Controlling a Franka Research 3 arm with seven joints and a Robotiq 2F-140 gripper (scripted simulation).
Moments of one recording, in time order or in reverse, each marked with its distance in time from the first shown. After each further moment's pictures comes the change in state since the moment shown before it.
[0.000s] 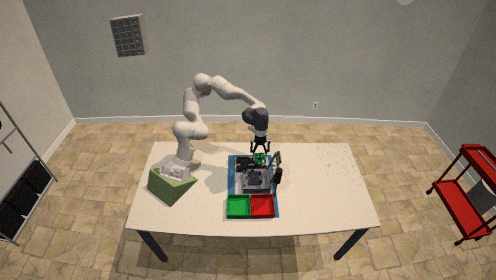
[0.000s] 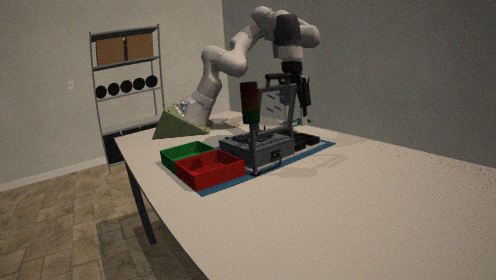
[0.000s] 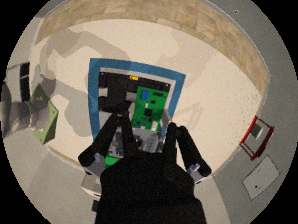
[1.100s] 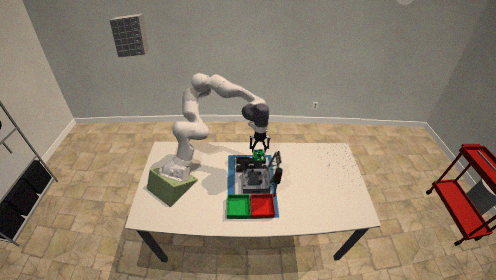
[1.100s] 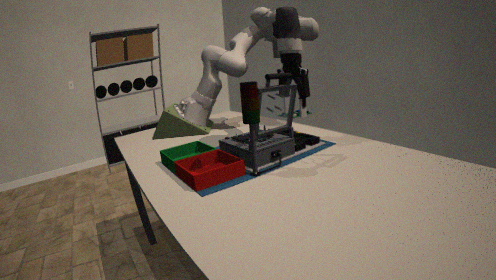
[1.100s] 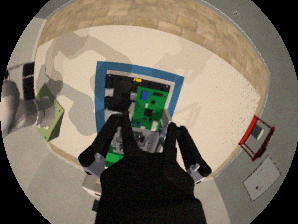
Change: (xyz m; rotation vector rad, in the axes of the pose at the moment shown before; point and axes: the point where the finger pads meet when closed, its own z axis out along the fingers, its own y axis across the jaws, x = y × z) arm 0.004 -0.006 -0.030 0.021 0.013 0.002
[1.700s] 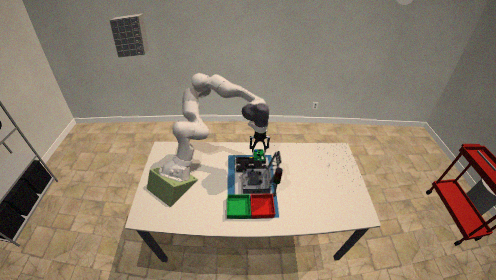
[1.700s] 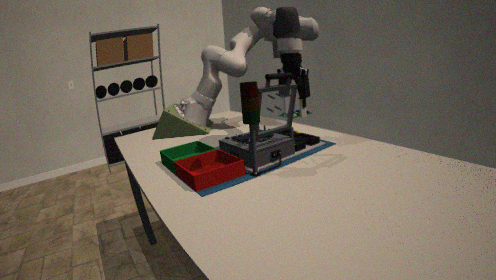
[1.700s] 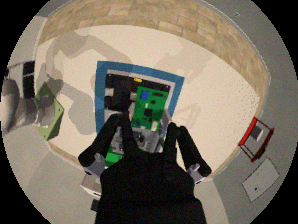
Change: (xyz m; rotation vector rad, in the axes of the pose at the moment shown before) arm 0.000 0.000 0.000 0.001 0.000 -0.012
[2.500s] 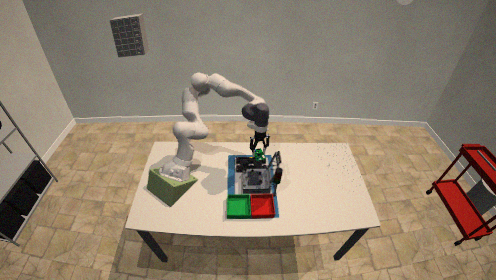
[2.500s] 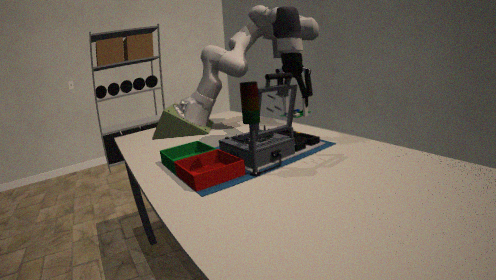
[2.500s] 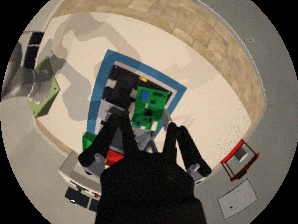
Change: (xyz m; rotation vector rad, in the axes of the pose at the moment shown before) arm 0.004 0.000 -0.001 0.001 0.005 -0.249
